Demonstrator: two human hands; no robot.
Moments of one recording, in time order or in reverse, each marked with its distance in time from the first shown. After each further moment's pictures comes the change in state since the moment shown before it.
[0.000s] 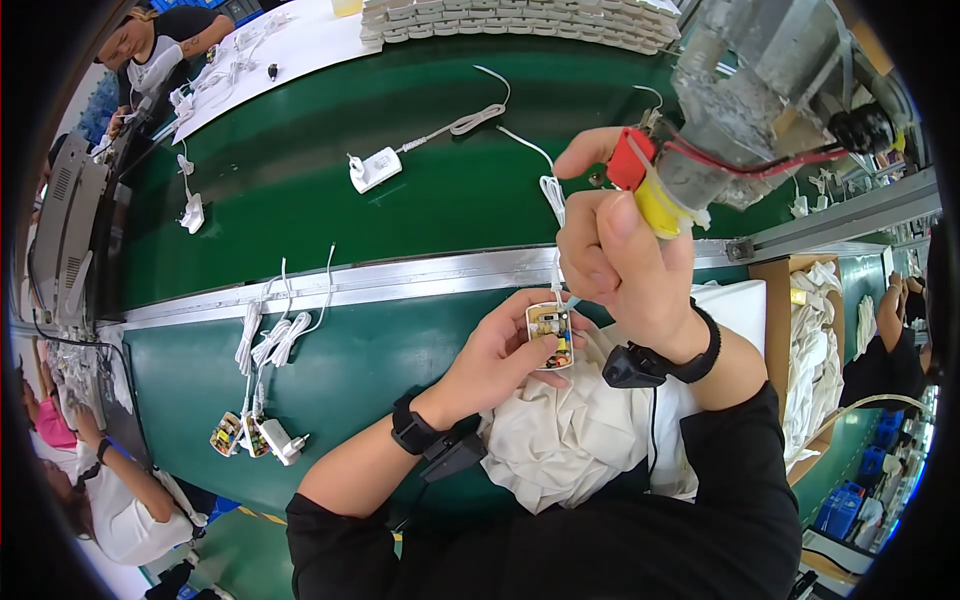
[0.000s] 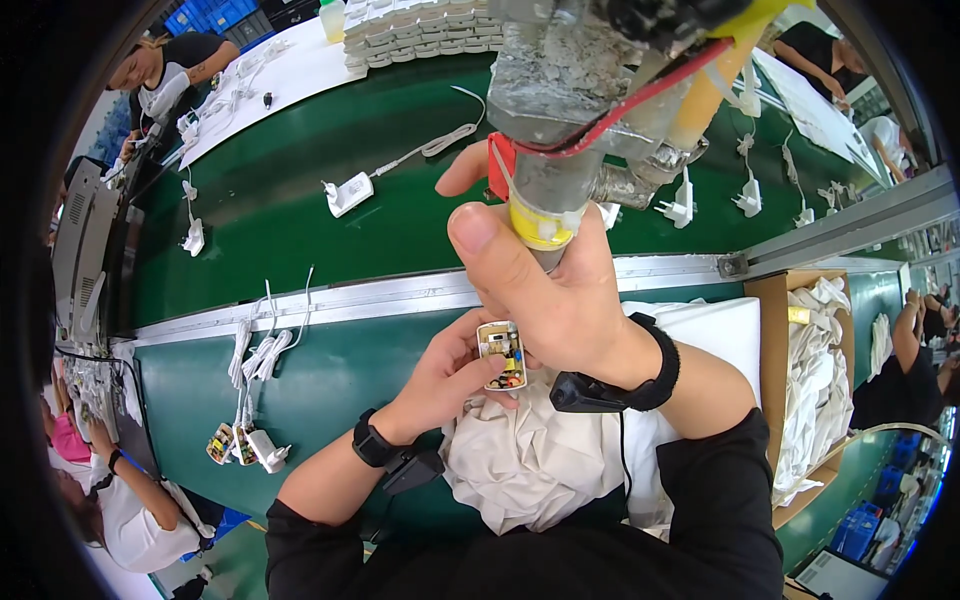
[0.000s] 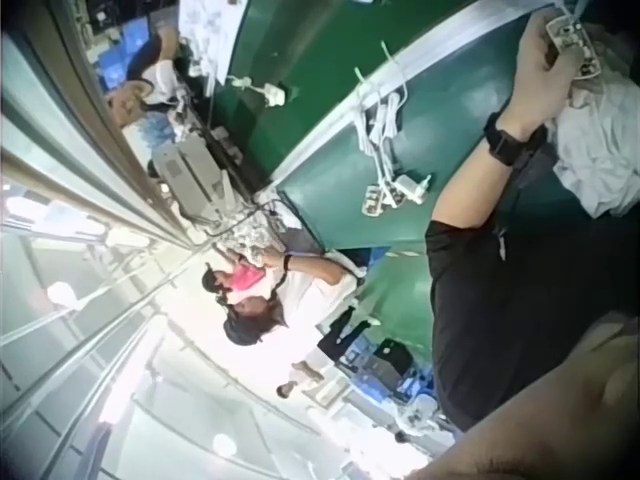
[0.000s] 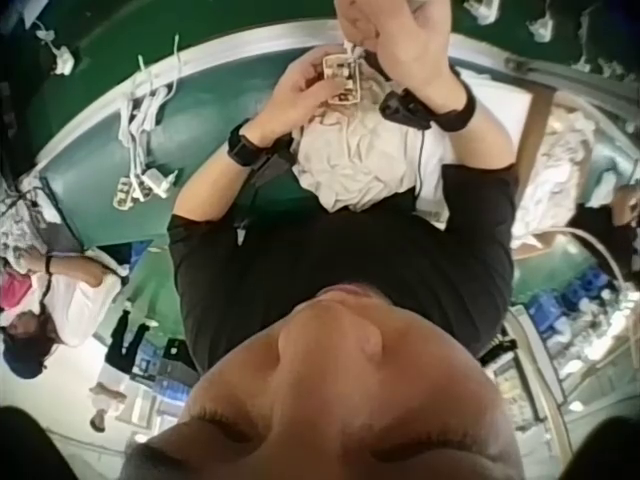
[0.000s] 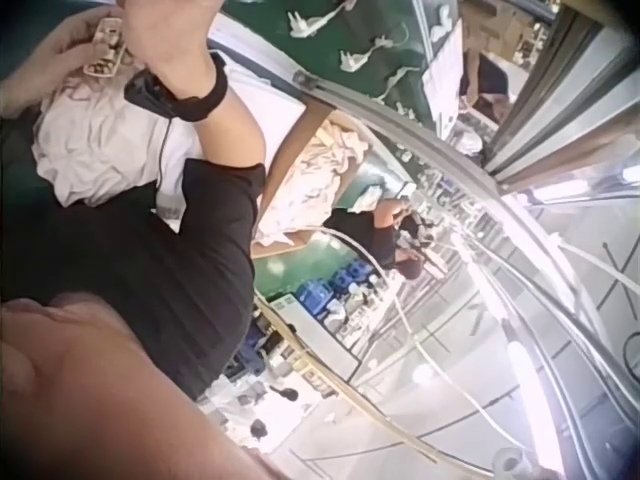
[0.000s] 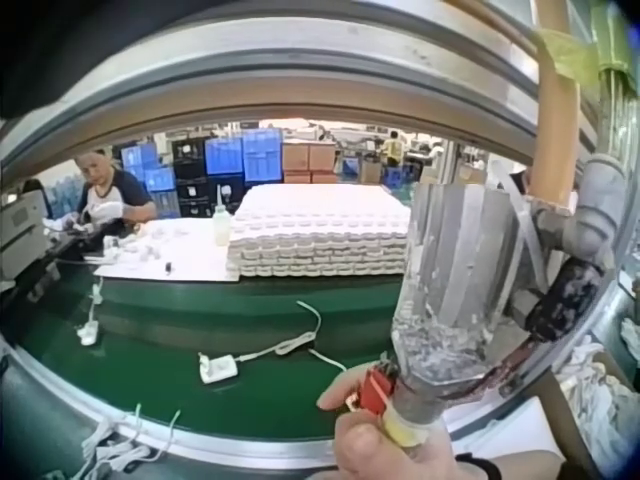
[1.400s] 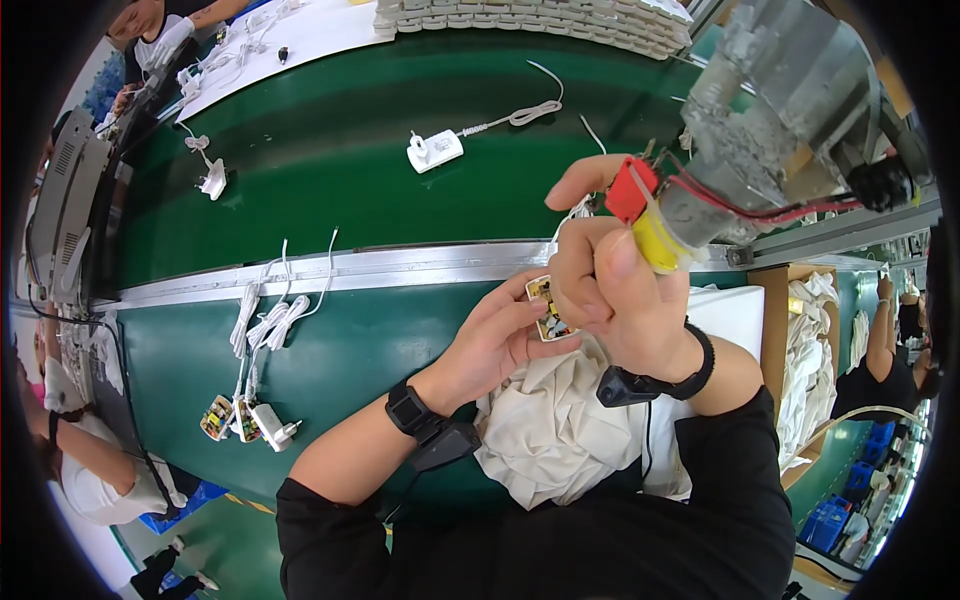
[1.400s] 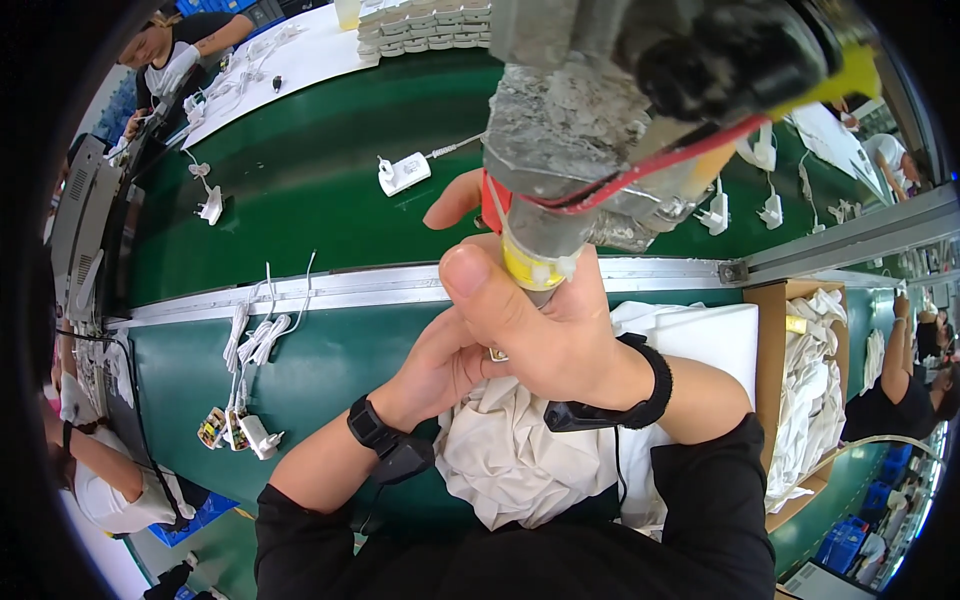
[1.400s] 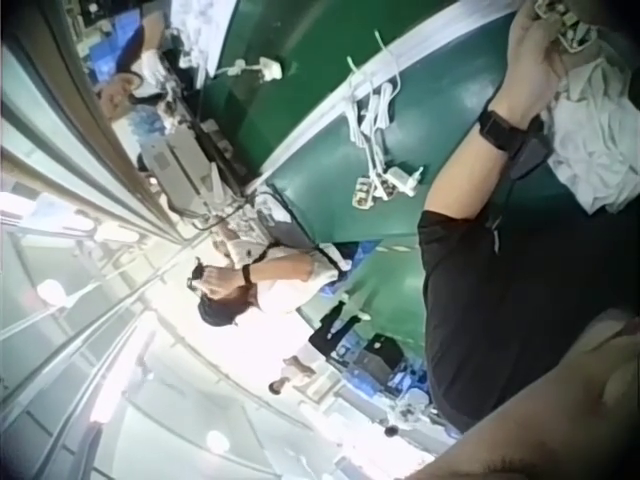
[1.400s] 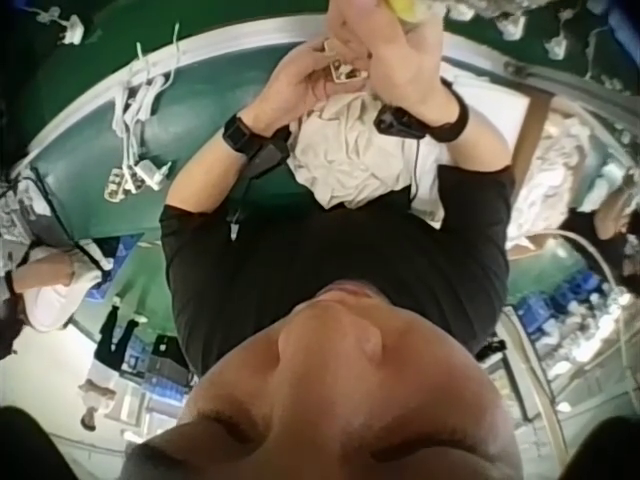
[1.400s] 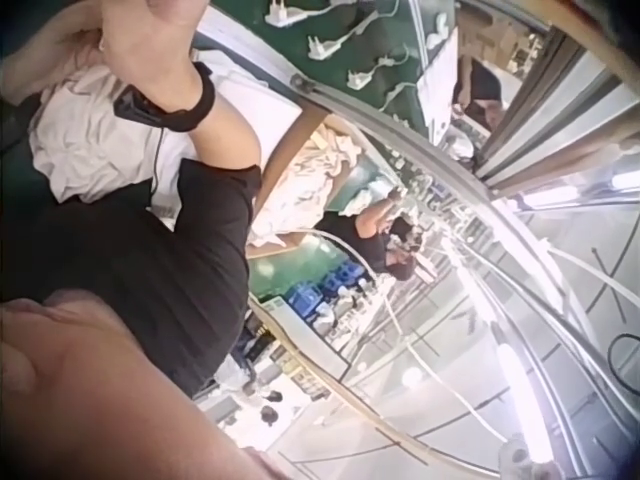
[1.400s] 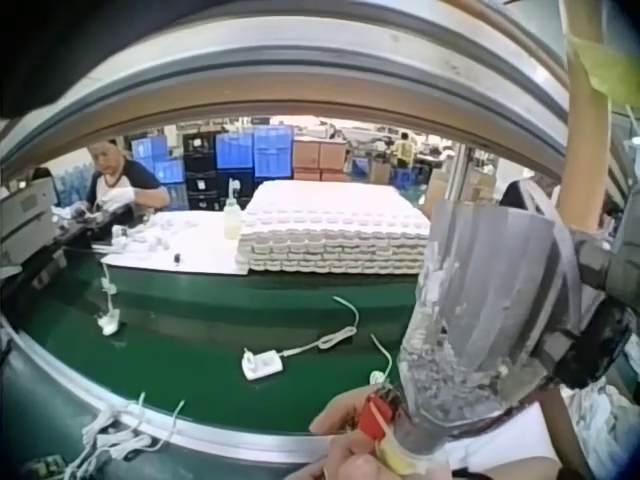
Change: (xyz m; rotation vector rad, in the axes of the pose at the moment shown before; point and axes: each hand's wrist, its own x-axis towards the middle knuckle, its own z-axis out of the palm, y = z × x) left_hand 0.005 0.000 -0.007 -0.458 0.003 0.006; right_hand -0.013 0.011 0.007 0.060 -0.105 -0.029
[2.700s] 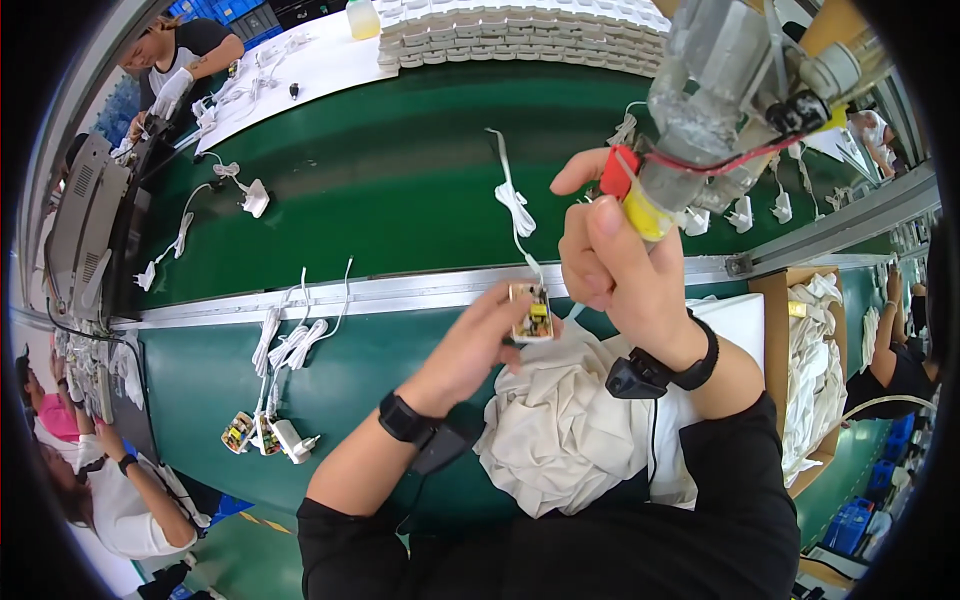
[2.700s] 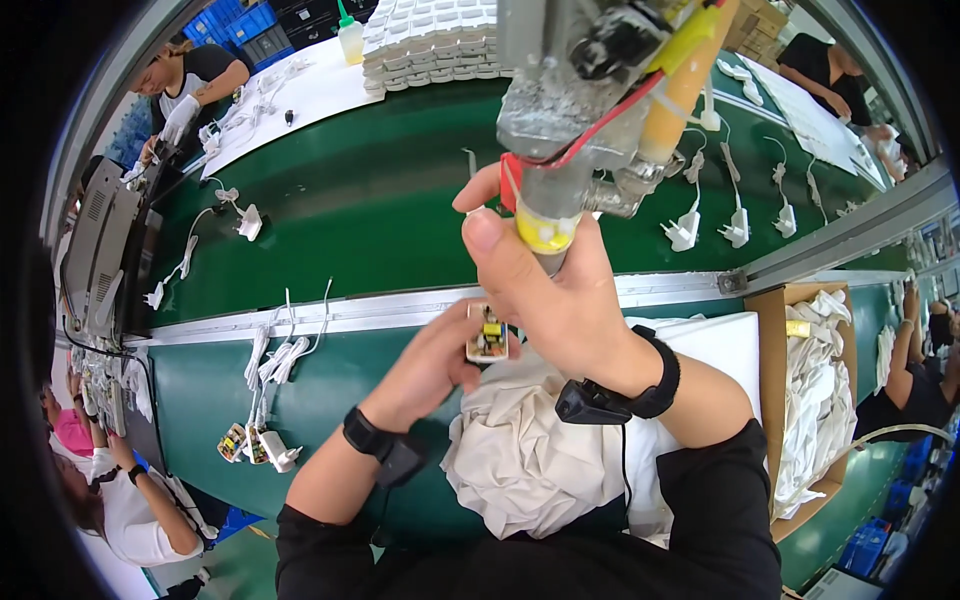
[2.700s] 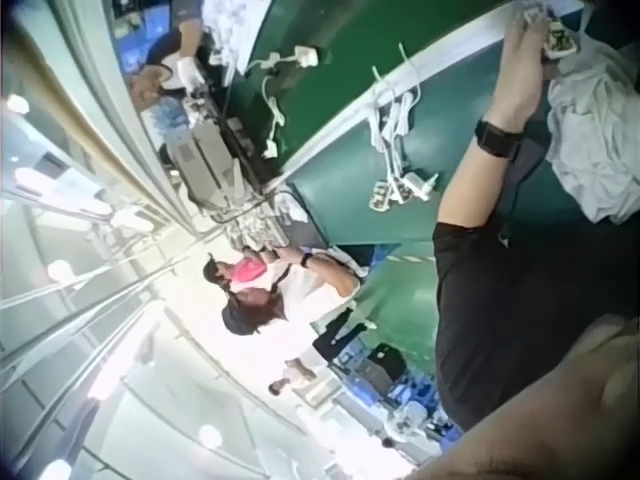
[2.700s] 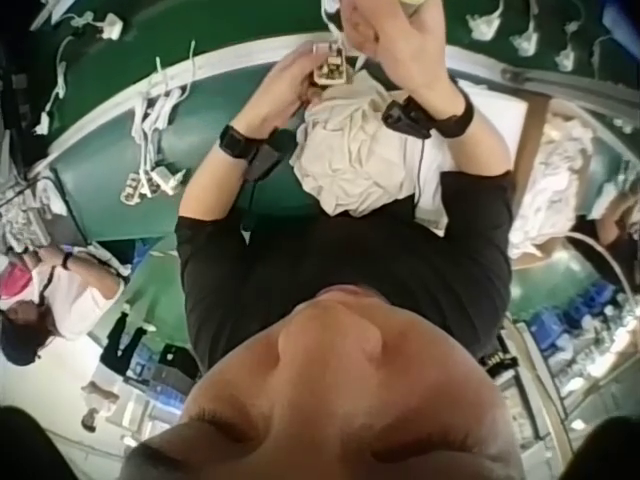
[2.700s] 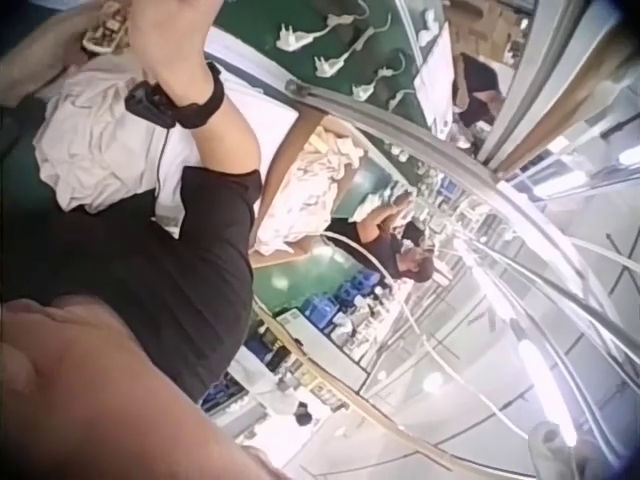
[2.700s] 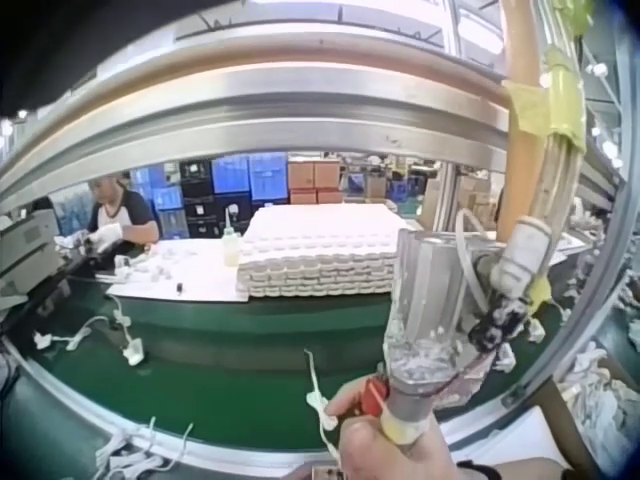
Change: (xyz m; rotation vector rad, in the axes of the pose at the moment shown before) left_hand 0.004 0.022 0.014 0.426 0.199 -0.064; right_hand 0.015 -0.030 -0.019 -0.038 0.115 0.095
